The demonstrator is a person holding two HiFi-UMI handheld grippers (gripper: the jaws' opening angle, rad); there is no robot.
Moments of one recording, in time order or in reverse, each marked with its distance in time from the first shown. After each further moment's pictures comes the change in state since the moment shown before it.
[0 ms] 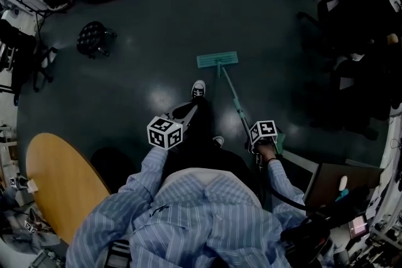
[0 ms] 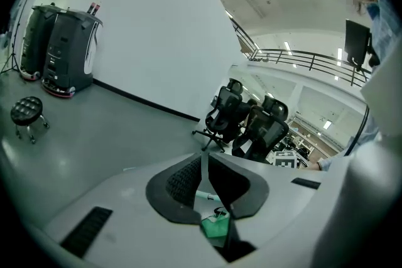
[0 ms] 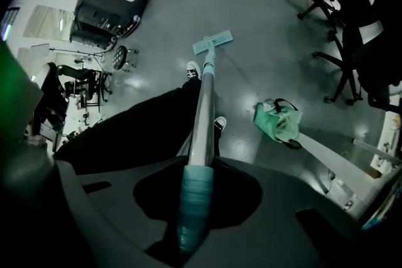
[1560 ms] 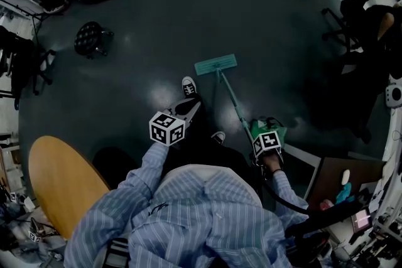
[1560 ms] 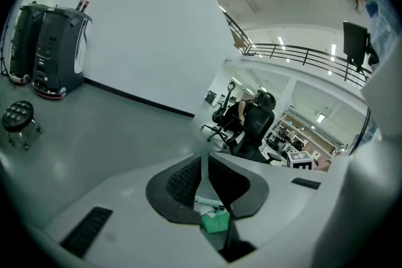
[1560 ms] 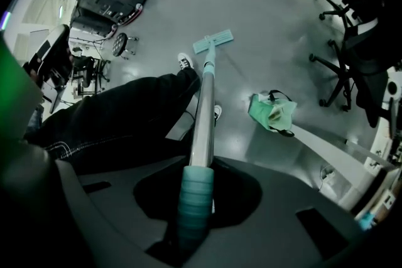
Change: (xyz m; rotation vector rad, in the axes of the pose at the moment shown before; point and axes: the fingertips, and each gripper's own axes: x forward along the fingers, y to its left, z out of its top) left arm 0.010 -0.024 -0.006 0.047 0.045 -0.051; right arm -0.005 -0.018 -0.081 -0.044 0.048 -0.044
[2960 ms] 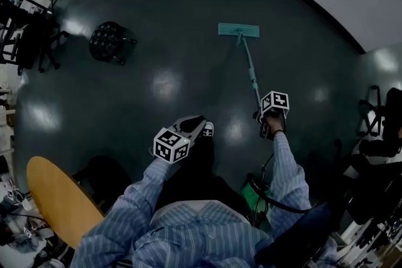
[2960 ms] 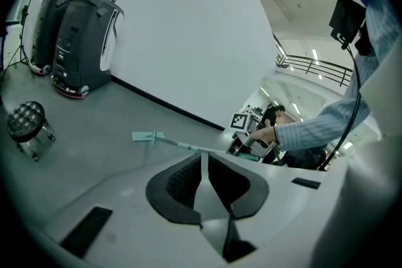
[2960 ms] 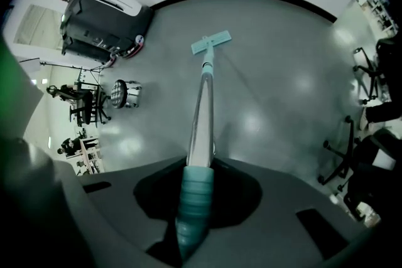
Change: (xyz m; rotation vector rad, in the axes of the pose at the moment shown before) left arm 0.109 0.364 0.212 -0.189 -0.031 0.176; right arm -0.130 0.141 0.695 -0.032 -0.084 -0.005
